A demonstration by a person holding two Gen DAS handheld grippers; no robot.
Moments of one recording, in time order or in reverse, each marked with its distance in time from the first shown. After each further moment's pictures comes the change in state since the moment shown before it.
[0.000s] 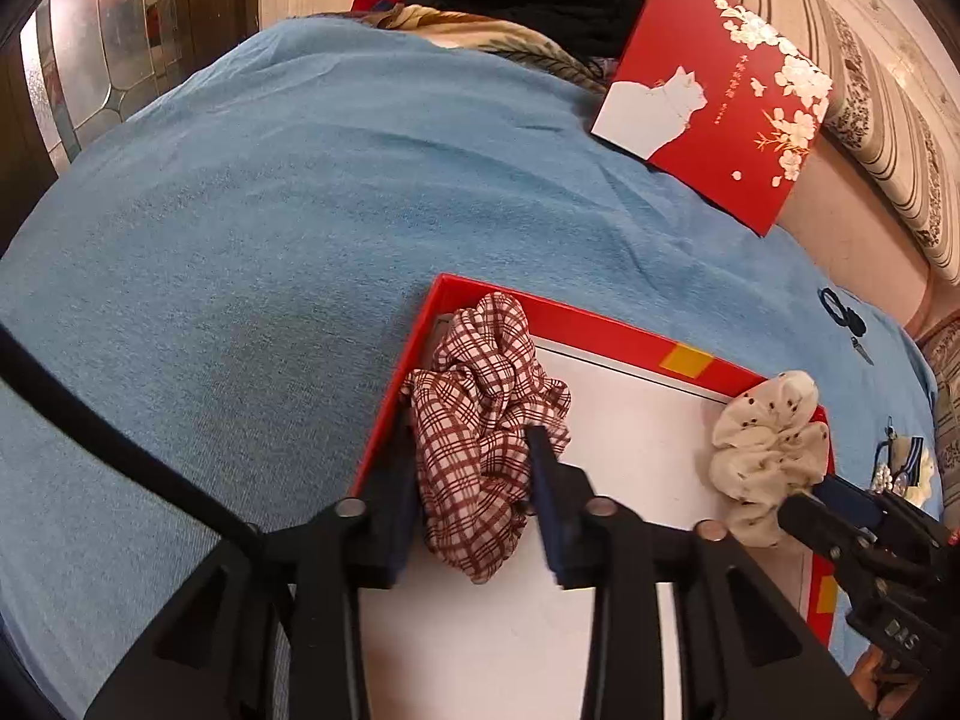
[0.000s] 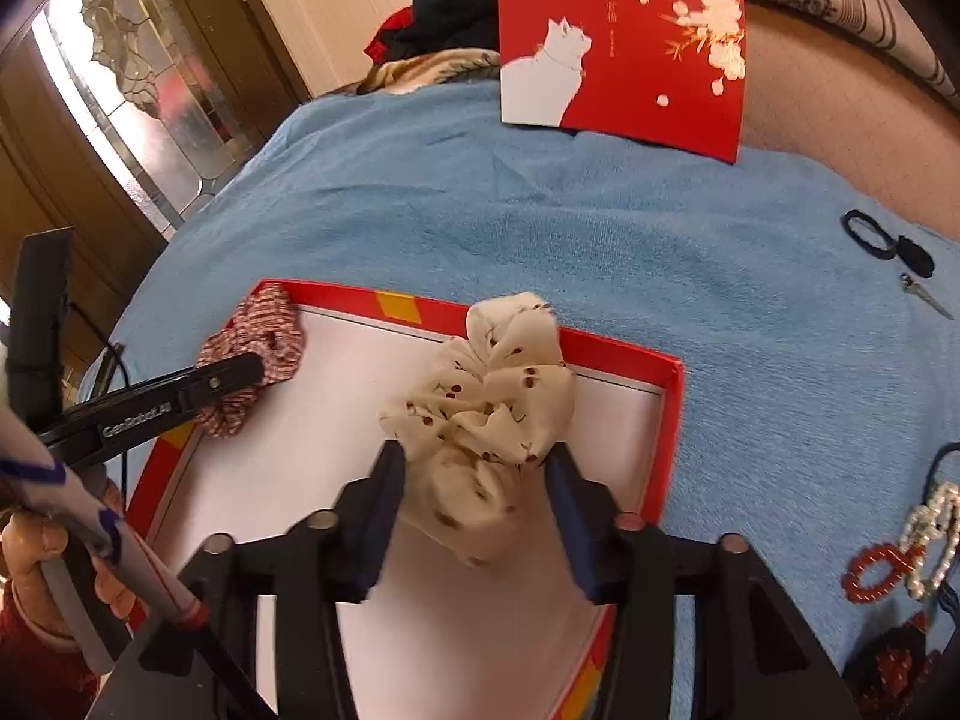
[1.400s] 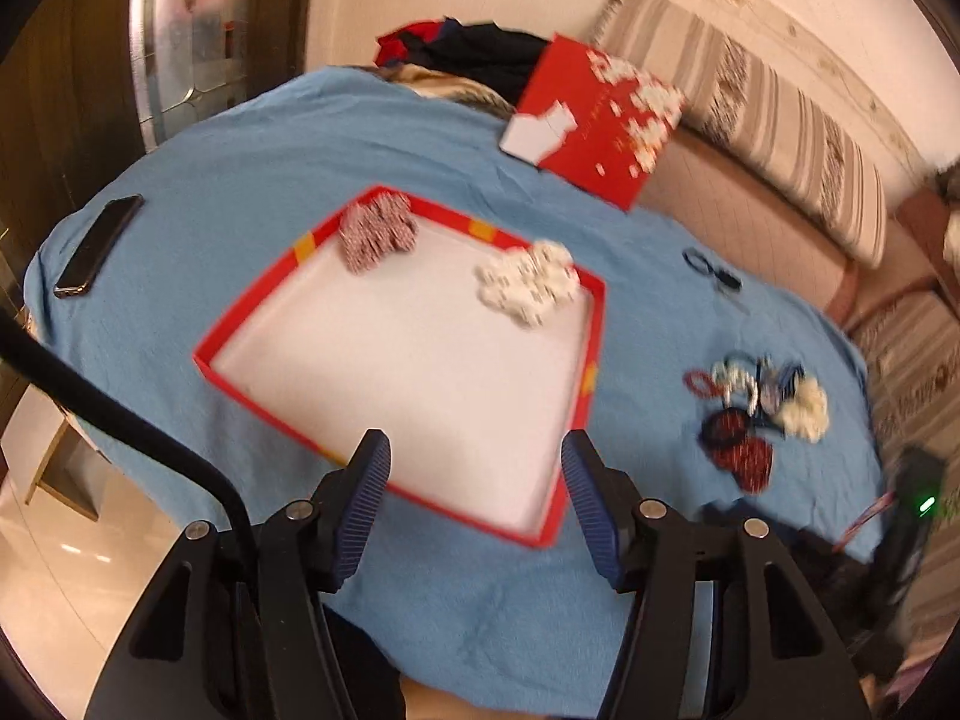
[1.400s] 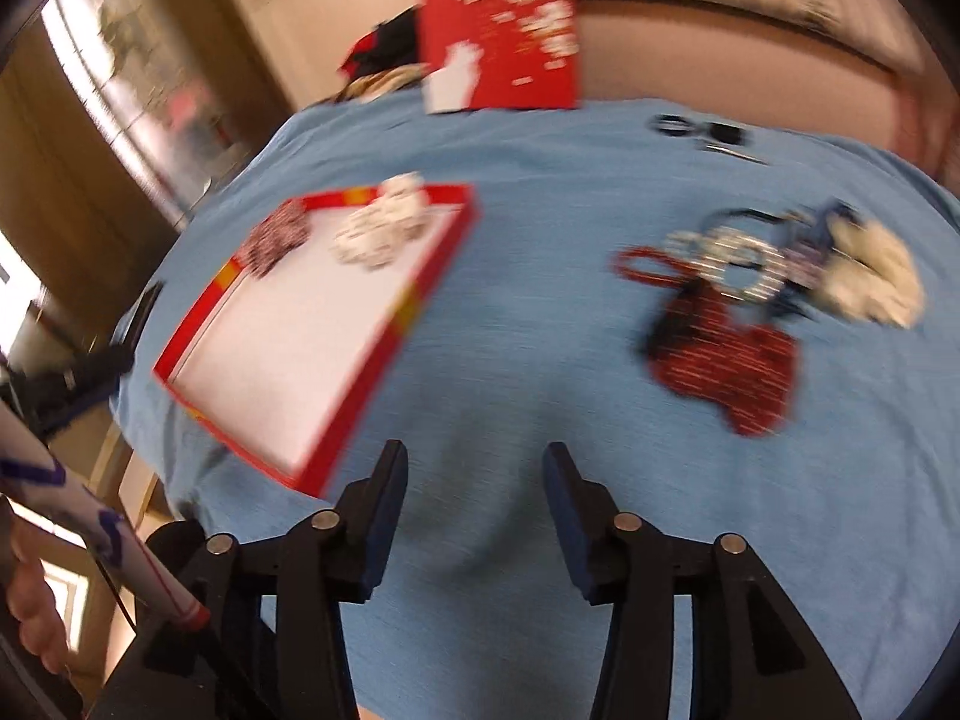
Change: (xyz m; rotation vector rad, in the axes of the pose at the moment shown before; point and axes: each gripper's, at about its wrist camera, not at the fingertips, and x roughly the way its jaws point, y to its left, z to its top) left arm -0.182 -0.124 -0.175 -0.070 -0.103 0.021; right arm -0.167 -0.069 -0.162 0.103 -0.032 -0.051
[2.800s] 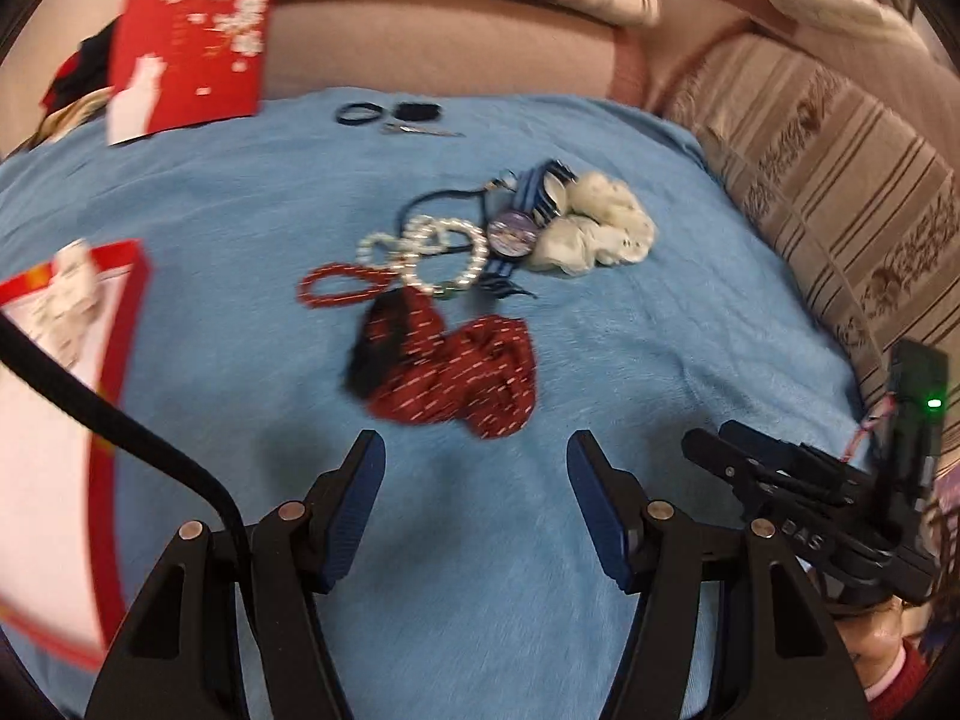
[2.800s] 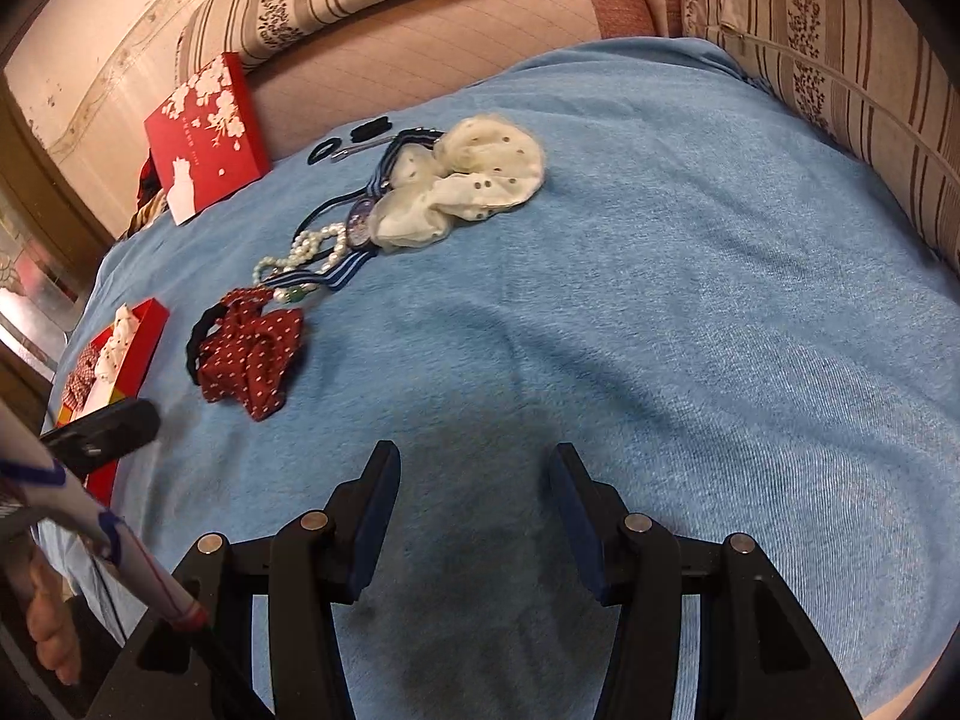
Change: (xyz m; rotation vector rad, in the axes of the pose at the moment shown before) left arm 0.123 -0.245 -0.046 0.508 0.209 -0.350; right arm -0.045 -0.209 -0.048 0.343 -0.085 -0.220
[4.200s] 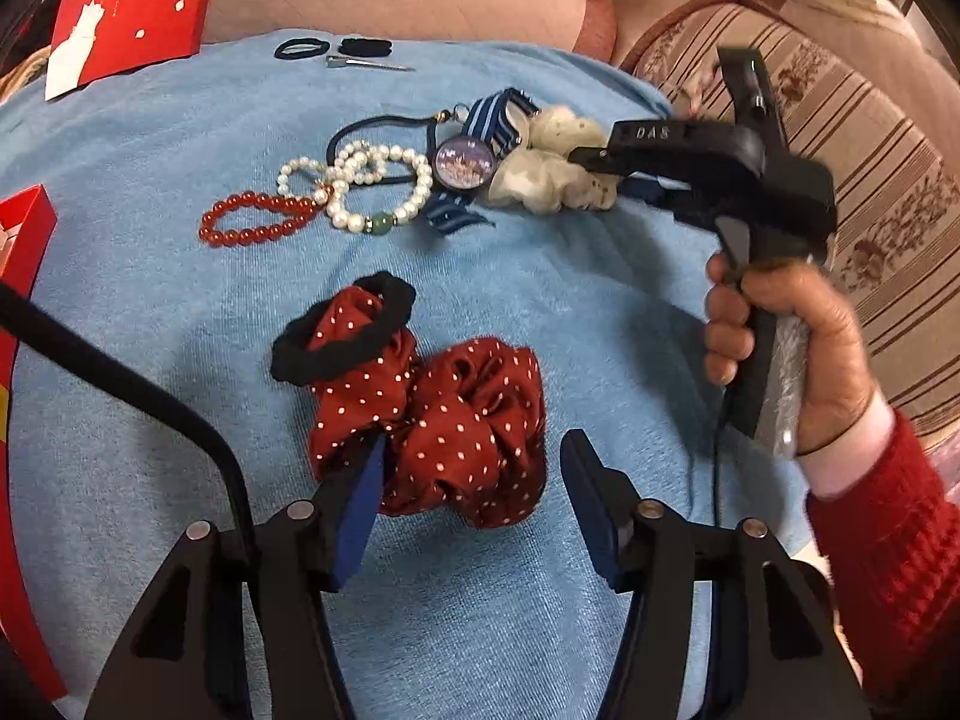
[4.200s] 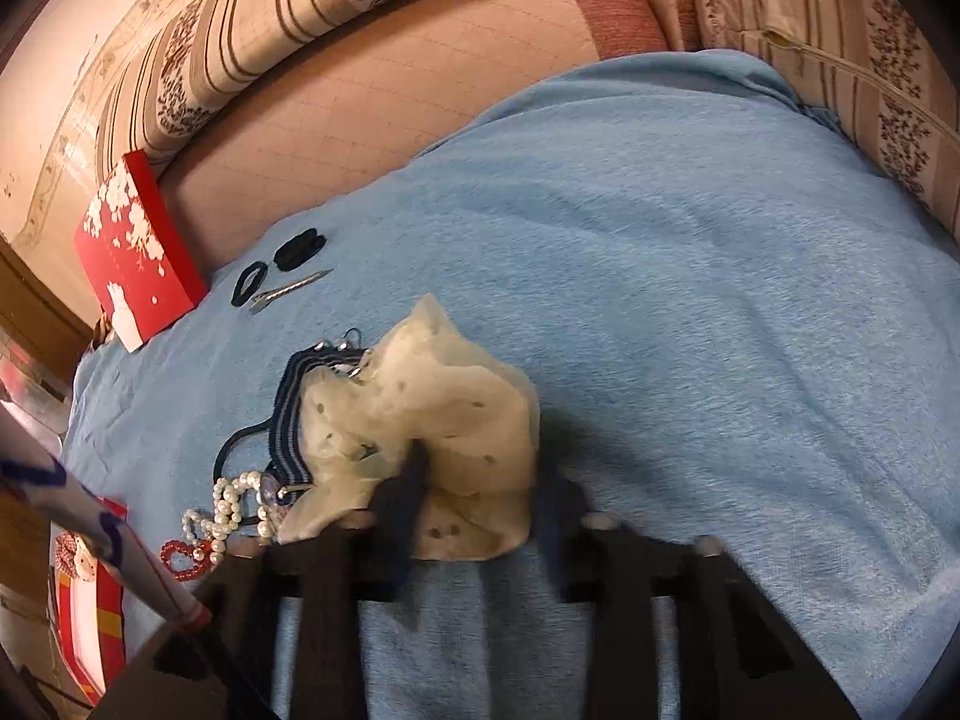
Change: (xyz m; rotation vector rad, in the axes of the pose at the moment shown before) left arm 0.044 -0.004 -0.017 -0.007 0.079 -0.116; right arm 0.096 -0.021 0.147 0.108 -0.039 0.038
